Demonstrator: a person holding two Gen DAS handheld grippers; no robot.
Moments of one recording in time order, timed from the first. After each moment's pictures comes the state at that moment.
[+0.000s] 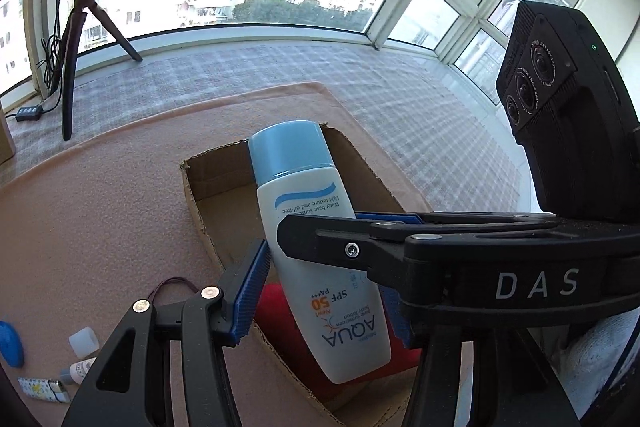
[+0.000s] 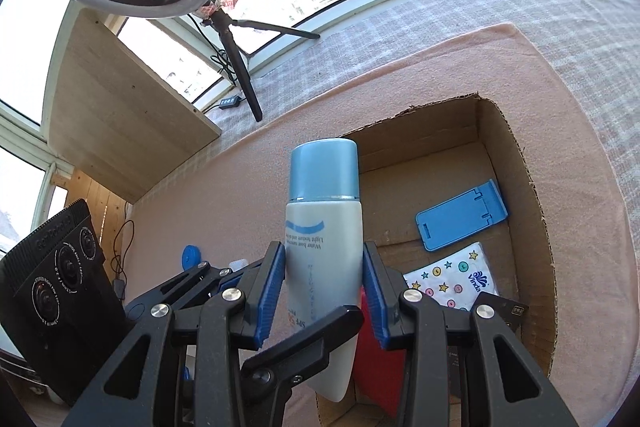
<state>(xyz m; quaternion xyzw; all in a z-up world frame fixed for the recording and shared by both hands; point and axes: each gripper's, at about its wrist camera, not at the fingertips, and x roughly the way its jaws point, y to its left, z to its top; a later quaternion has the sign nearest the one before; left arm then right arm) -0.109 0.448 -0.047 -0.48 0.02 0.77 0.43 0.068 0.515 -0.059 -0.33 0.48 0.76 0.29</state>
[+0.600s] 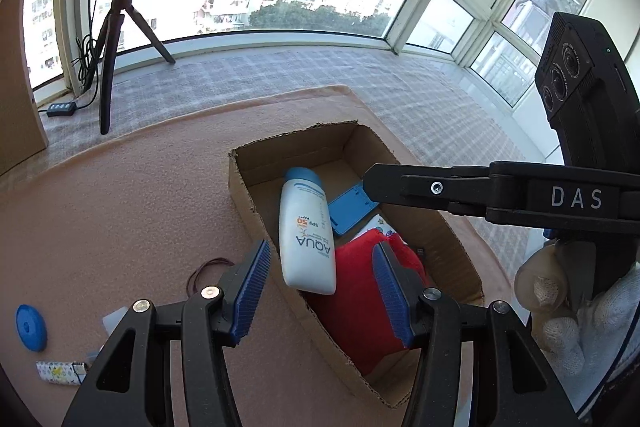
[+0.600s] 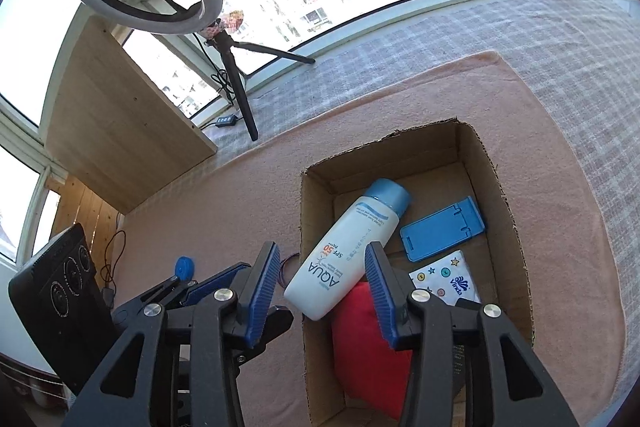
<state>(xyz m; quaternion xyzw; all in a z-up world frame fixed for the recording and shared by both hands) -0.106 0.402 -0.045 -0.46 0.03 0.79 0.39 0.076 0.503 -0.044 -0.31 0.45 0.78 0.32</state>
